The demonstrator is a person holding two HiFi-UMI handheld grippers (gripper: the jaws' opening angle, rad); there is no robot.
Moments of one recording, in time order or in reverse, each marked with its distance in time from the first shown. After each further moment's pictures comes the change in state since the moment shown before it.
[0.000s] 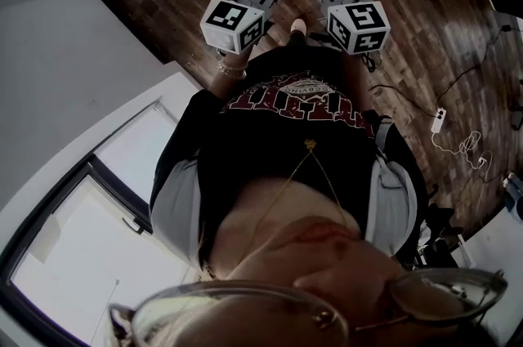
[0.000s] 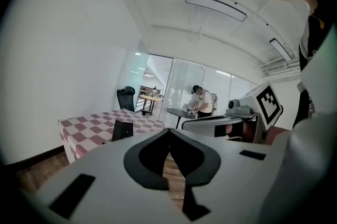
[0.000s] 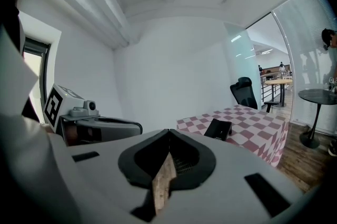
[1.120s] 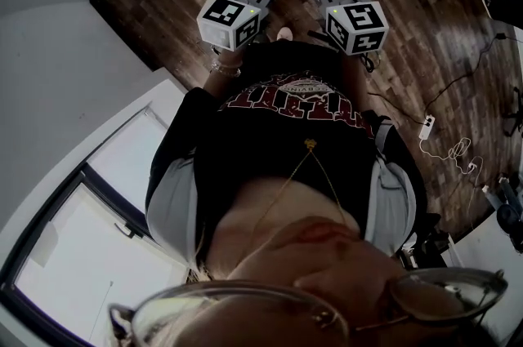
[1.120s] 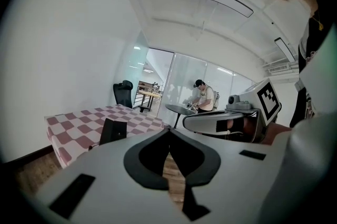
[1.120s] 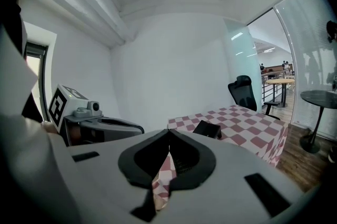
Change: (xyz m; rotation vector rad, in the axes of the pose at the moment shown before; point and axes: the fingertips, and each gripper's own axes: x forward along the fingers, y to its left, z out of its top) left arm 0.096 0.015 0.004 -0.023 0.044 -0.019; right arm 0.023 -0.091 0.012 -0.010 0.030 0.018
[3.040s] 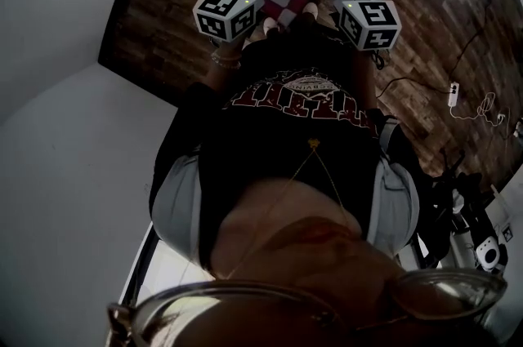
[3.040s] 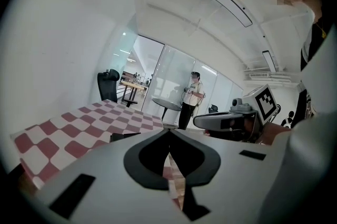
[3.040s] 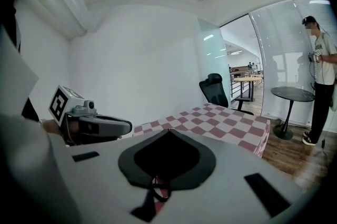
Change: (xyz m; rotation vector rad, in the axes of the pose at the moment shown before) left arm 0.085 0.167 0.048 0.007 0.109 -0.267; right arm 0.125 -0.093 0.036 0.120 0.014 -0.350
